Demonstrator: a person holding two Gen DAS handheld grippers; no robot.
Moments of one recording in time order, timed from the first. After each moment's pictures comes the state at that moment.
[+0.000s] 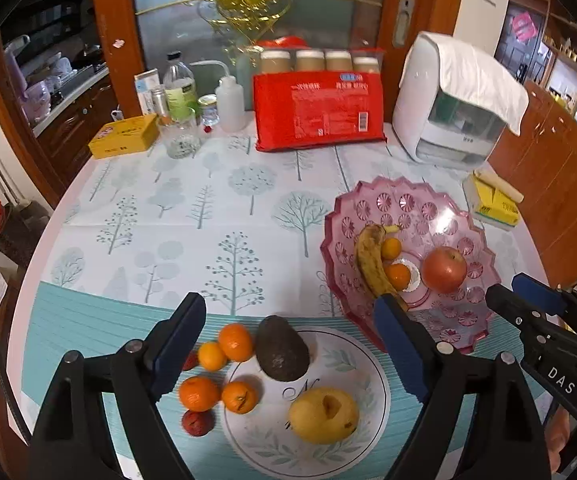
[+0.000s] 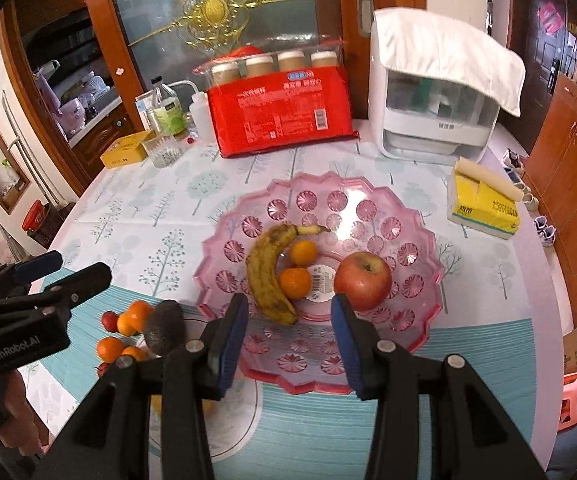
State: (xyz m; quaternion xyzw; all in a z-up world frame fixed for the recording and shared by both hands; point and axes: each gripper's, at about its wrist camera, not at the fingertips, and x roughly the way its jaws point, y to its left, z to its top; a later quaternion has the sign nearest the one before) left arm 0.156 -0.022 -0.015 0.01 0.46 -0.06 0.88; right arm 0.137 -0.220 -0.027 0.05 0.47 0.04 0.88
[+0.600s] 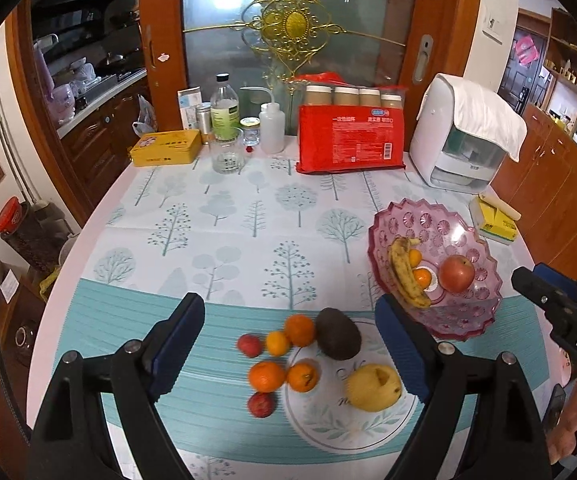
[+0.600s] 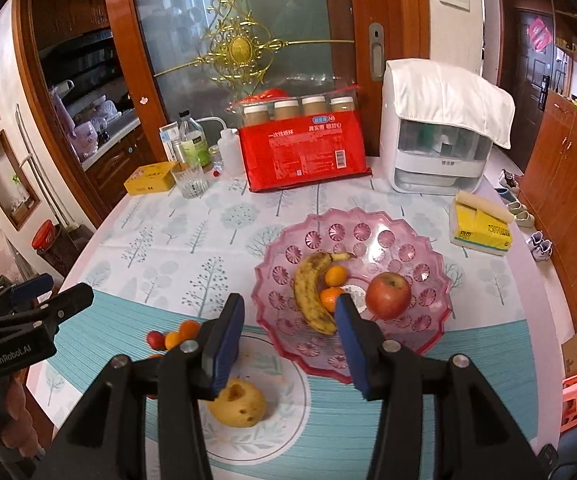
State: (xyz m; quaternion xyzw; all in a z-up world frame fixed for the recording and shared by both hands) left arm 0.109 0.067 0.024 -0.01 0.43 -0.05 0.90; right arm 0.099 -0.168 0.025 0.06 0.42 0.03 0.91
